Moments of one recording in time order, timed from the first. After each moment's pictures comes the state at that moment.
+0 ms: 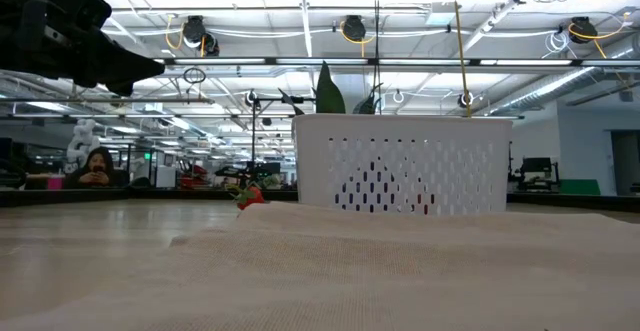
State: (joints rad) left arm 0.08 0.17 0.06 0.03 0.02 0.06; right arm 0.71 1.43 1.30 -1.22 0.06 0.93
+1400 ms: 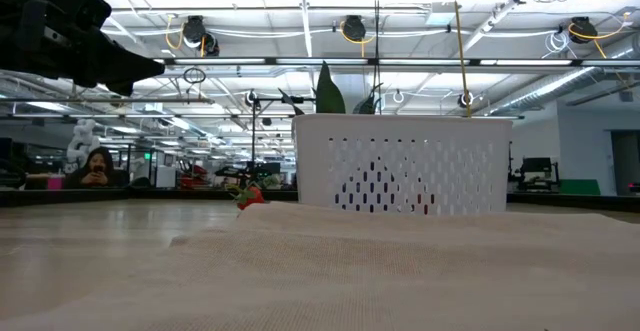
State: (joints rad) left arm 0.08 0.17 0.06 0.02 0.02 0.07; right arm 0.75 1.43 1.30 -1.22 0.06 0.97
